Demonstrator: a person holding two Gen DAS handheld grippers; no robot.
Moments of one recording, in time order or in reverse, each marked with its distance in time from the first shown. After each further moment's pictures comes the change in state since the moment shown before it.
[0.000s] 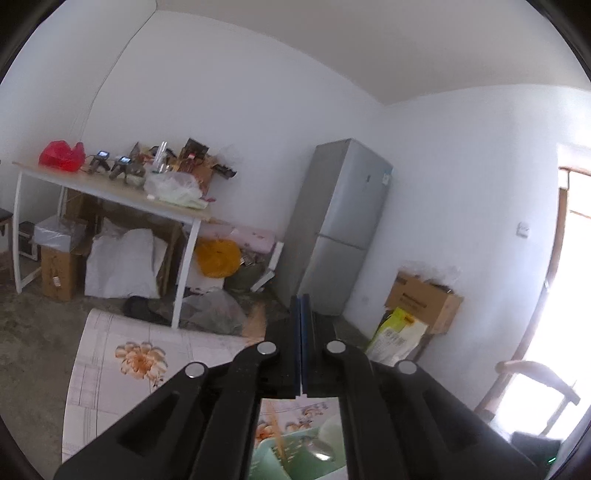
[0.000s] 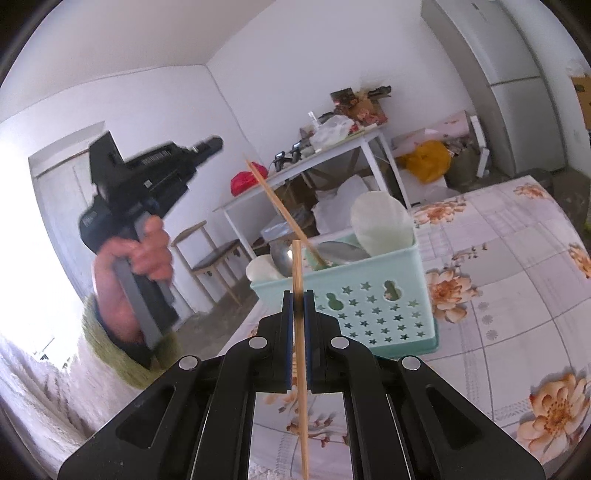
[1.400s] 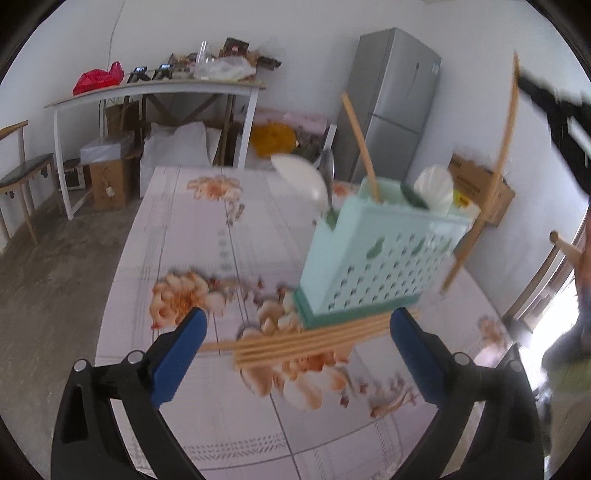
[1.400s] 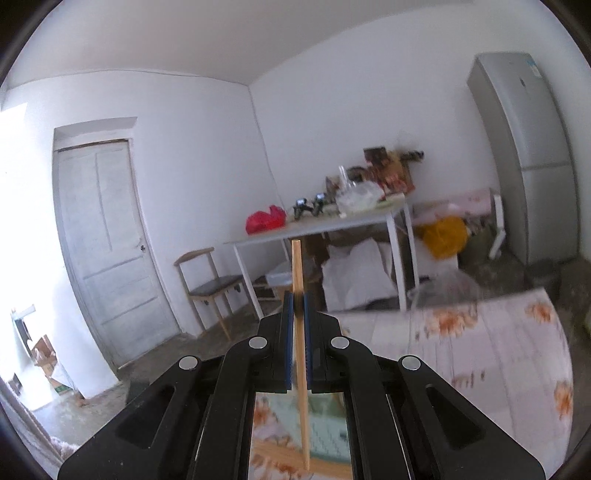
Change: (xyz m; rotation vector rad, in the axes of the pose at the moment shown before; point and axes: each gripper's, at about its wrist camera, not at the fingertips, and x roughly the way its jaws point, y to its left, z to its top) left arm -0.062 0.055 -0.164 0.037 0.455 0.217; right arm 0.011 0.055 0.115 -0.243 -0.164 0.011
